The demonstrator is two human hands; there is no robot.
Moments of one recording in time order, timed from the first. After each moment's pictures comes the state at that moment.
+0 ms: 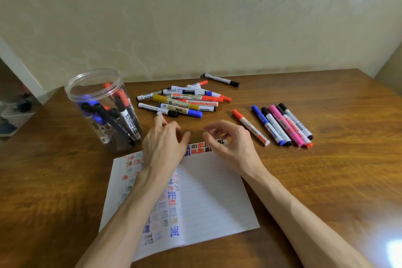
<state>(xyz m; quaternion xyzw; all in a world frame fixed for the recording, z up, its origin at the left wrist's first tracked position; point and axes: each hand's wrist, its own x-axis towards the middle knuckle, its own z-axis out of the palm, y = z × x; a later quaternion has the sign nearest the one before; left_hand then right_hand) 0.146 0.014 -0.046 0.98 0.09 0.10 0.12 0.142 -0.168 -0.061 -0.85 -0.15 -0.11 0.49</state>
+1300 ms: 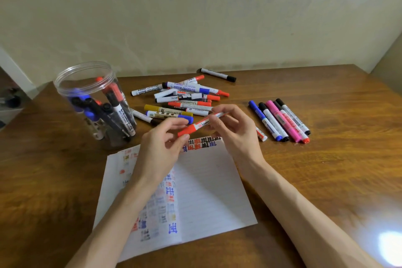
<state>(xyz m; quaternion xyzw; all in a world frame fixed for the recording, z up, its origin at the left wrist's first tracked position) 0.108 0.023 -0.043 0.86 -0.06 0.12 0.49 0.134 -0.166 -0.048 -0.68 -0.08 -0.07 0.73</state>
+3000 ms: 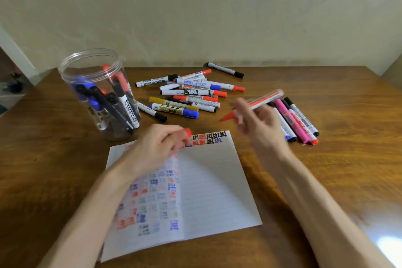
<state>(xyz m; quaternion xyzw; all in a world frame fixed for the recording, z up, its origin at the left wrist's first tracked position) 0.109 0.054 -0.029 0.87 -0.14 -0.07 0.47 0.135 -0.187 -0.032 -0.71 -0.04 -0.06 0.70</state>
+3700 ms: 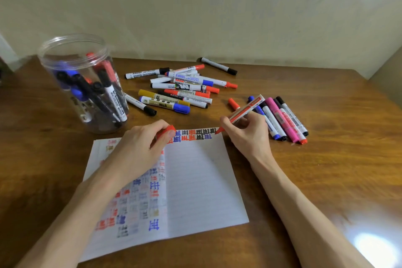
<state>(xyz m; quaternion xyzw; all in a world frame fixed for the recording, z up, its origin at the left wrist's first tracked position) 0.107 0.055 -0.053 0.95 -0.09 0.03 0.30 0.151 -0.197 -0.064 -0.85 0.02 -0.11 0.51</state>
